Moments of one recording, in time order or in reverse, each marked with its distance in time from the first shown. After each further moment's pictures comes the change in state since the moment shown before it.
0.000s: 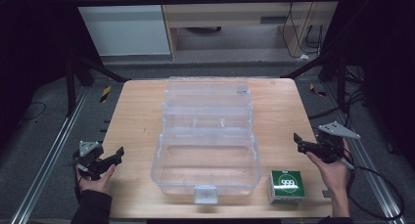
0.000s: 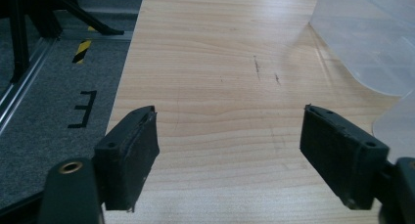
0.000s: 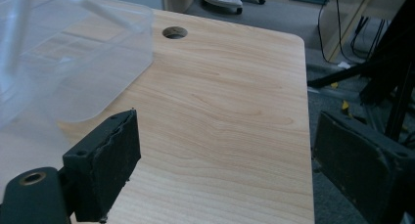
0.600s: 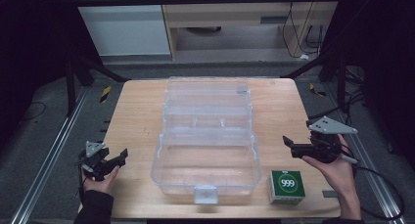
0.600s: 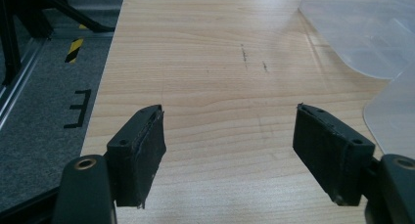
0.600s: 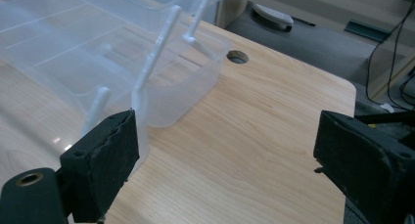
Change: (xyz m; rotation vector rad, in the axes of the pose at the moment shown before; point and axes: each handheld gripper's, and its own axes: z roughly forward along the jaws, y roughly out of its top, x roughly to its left) left arm -0.011 -0.004 0.004 0.027 -0.017 0.043; right arm 0.040 0.046 -0.035 -0.003 0.177 -0.185
